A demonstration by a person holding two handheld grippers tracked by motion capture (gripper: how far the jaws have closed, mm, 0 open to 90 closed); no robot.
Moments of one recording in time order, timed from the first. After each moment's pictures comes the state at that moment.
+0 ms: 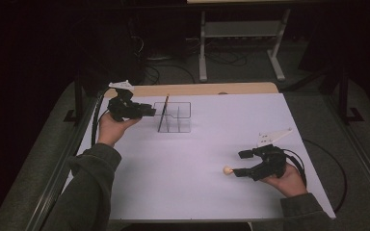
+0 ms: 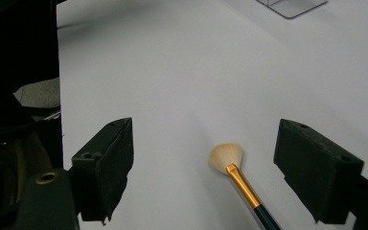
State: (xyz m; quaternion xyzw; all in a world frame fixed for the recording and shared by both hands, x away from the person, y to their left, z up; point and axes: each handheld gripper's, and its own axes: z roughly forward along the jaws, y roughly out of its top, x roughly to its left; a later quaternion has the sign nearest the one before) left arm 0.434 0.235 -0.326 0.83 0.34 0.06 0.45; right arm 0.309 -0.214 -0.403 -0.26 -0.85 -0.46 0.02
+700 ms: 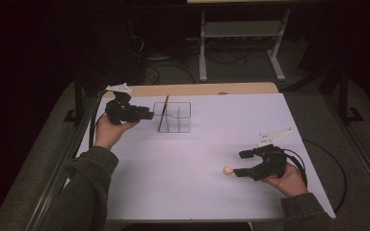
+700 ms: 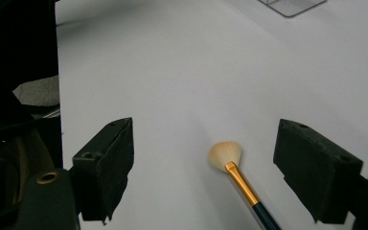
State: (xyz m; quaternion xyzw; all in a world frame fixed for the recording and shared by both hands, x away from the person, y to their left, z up) left arm 0.425 0.240 -0.327 0.83 0.34 0.06 0.44; right arm 0.309 -0.215 -0.402 -0.26 -0.85 -0.45 0.02
